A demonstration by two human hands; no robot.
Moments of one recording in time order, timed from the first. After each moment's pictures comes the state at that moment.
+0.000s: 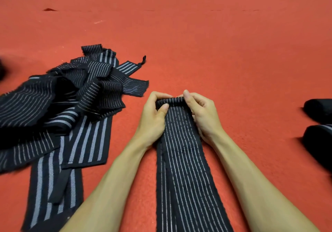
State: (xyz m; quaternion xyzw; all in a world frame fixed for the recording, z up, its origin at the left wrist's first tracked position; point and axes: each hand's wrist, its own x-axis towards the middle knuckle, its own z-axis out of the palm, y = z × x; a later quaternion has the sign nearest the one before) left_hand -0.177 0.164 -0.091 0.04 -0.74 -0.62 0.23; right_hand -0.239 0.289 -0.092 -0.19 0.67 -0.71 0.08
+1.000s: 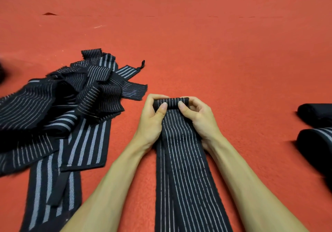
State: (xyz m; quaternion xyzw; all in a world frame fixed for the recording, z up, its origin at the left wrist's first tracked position) left_hand -0.180 0.160 -0.096 0.00 -0.69 -0.69 0.23; right_hand -0.227 0.293 -0.082 -0.16 0.65 -0.73 0.13
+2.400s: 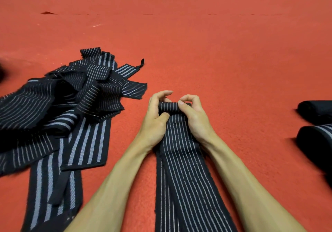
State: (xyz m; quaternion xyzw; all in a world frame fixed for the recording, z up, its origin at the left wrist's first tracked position) left_hand -0.176 0.167 -0.093 0.00 -0.73 -0.65 0.20; right_hand -0.222 0.284 -0.084 -0.16 0.70 -0.69 0.13
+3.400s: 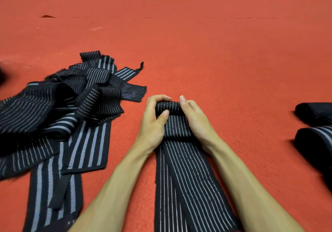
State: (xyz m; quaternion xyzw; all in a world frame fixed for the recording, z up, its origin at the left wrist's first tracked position) left_hand -0.173 0.167 -0.092 -0.01 -0.73 -0.63 0.25; right_hand -0.221 0.288 -0.077 -0.16 0.73 -0.65 0.13
